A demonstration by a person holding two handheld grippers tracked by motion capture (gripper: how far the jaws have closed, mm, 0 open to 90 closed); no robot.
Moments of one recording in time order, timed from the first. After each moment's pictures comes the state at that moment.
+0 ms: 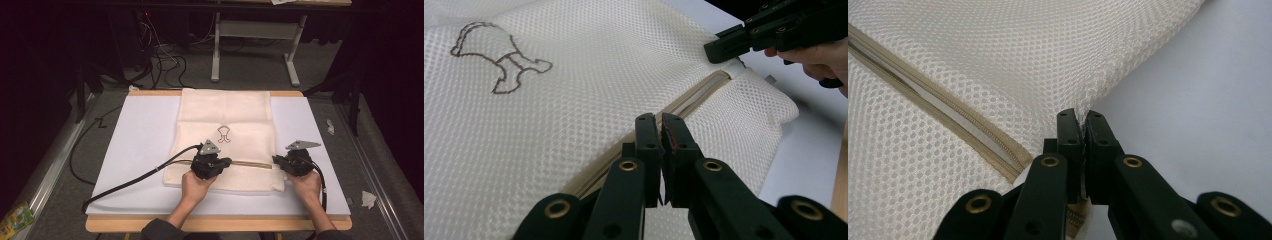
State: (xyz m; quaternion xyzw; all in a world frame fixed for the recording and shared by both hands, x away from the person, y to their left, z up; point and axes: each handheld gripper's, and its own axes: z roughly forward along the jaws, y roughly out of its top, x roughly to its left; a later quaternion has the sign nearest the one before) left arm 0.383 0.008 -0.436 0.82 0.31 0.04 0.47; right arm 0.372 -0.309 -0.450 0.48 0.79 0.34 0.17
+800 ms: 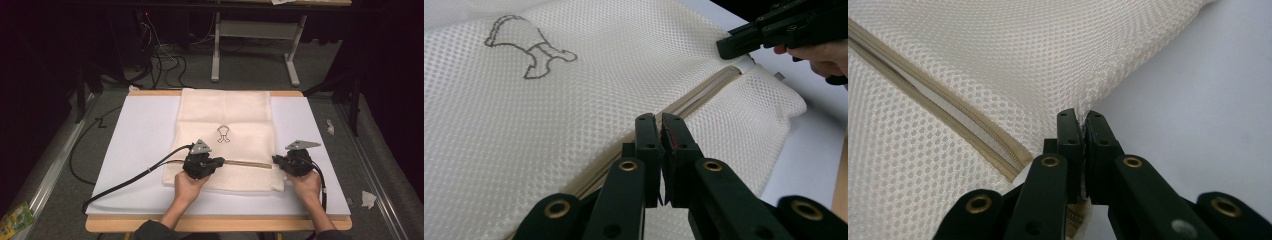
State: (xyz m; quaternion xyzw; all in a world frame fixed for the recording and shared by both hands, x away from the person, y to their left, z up) left arm 0.384 0.029 -0.435 0.82 0.32 0.05 0.48; right arm 0.370 -0.307 -0.447 0.48 0.79 0.34 0.18
